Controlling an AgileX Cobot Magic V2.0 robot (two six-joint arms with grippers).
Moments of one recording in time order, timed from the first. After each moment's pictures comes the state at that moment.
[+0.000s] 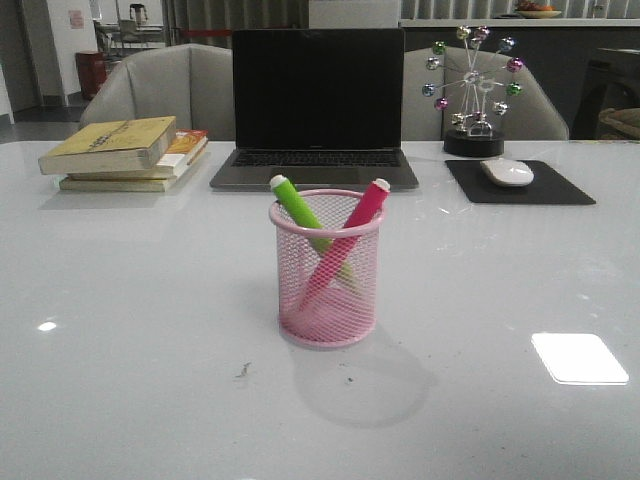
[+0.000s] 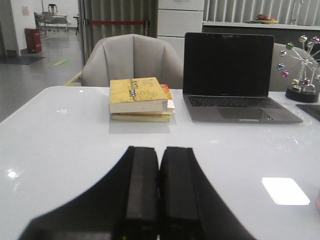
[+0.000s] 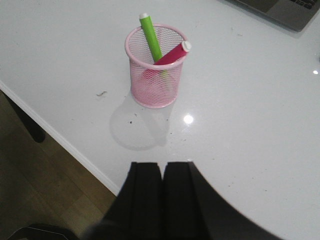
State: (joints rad) left arm -0.09 0.02 0.01 0.10 0.03 -0.11; right arm 0.61 0.59 -0.55 -0.01 0.59 -0.01
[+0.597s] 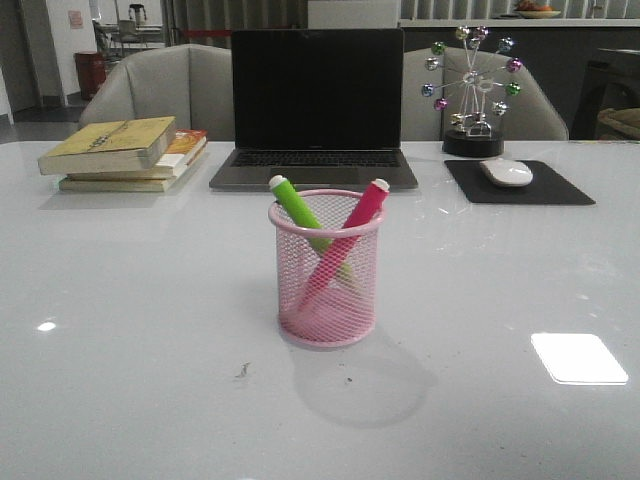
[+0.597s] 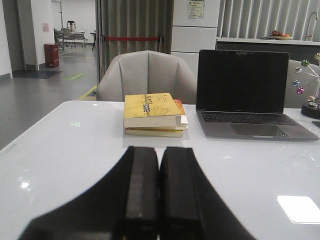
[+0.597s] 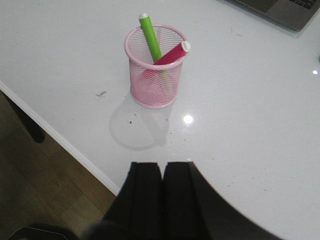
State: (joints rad) left arm -0.06 0.00 0.01 -0.01 0.03 0.01; right arm 0.61 0.59 -0.55 -0.01 0.59 -0.01
